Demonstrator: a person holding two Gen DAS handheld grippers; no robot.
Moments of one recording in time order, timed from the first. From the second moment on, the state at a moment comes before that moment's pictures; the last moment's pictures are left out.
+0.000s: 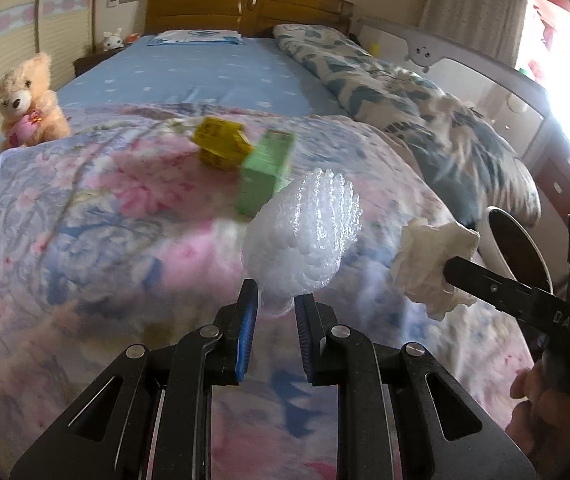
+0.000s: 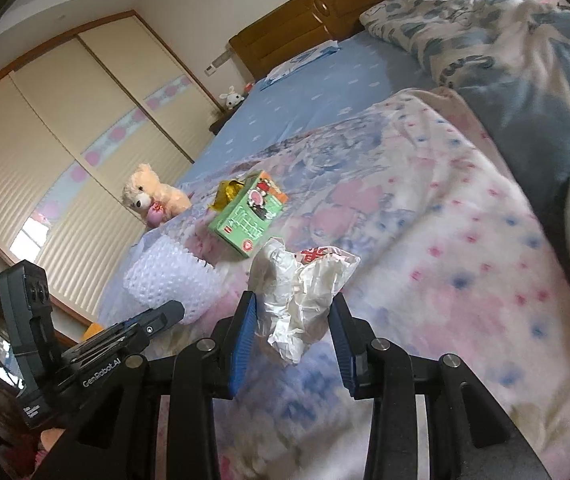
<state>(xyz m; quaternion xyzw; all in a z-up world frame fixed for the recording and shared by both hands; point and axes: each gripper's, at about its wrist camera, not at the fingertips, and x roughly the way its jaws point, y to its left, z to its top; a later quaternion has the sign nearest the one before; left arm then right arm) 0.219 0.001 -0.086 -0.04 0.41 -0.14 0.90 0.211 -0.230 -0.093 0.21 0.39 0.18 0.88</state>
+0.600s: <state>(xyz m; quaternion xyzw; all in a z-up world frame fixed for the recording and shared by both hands) 0.187 -0.080 -0.082 0.00 0.41 -0.21 0.89 0.146 -0.305 -0.075 0.22 0.35 0.11 0.90</state>
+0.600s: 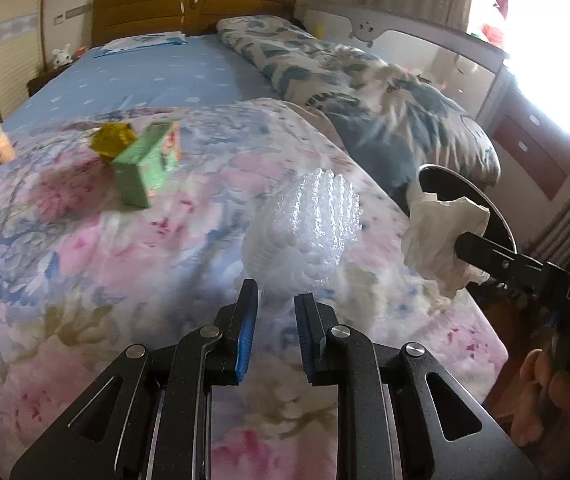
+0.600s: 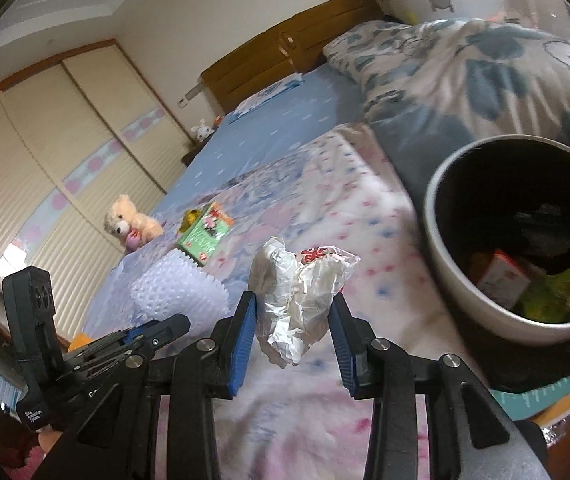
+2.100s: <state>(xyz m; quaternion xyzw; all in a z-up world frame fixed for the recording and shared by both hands) 0.189 -0.251 -0.053 0.08 0.39 -0.31 0.86 0.110 -0.454 -0.066 0.25 0.32 -0.01 0.91</state>
